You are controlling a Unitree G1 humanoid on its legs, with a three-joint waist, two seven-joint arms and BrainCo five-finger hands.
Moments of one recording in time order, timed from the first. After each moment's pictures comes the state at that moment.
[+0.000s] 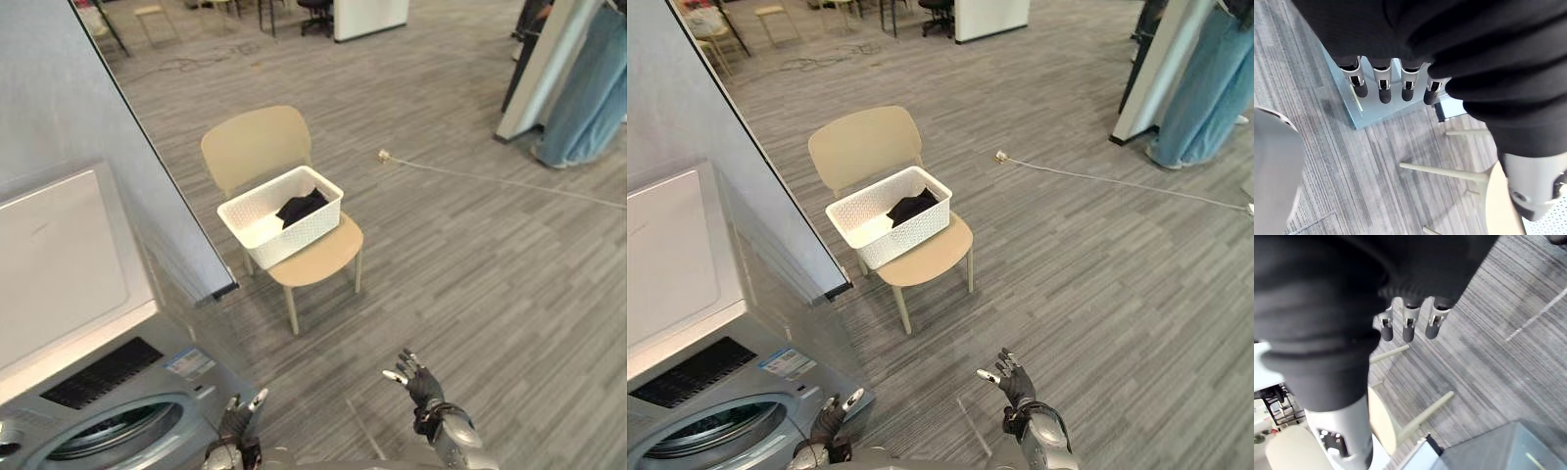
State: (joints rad) left arm 0.16 0.07 0.05 0.94 -0.15 -0.14 0.14; right arm 0.08 -0.10 0.12 0.76 0.51 -0.19 0.13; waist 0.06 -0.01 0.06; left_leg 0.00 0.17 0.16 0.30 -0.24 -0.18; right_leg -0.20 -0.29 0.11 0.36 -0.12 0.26
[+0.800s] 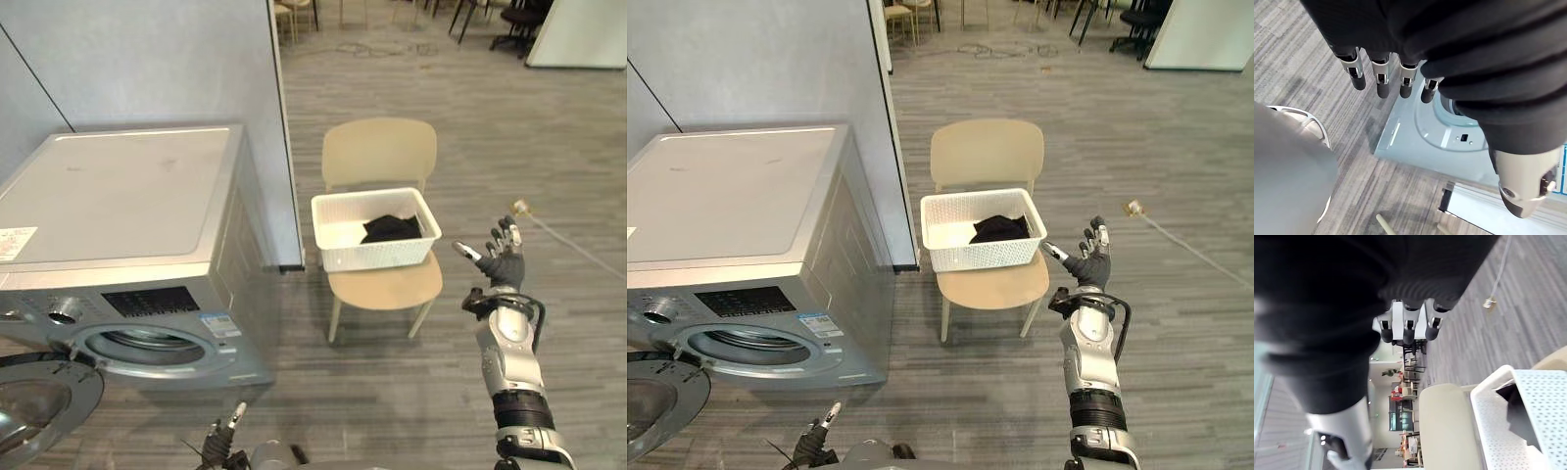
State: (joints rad) left arm 0.20 0.01 0.24 0.89 -0.15 -0.09 0.12; right arm -0.21 -0.22 -0.21 0.26 0.17 -0.15 -0.20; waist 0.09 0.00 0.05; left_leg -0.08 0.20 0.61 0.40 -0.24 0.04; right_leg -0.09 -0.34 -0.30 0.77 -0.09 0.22
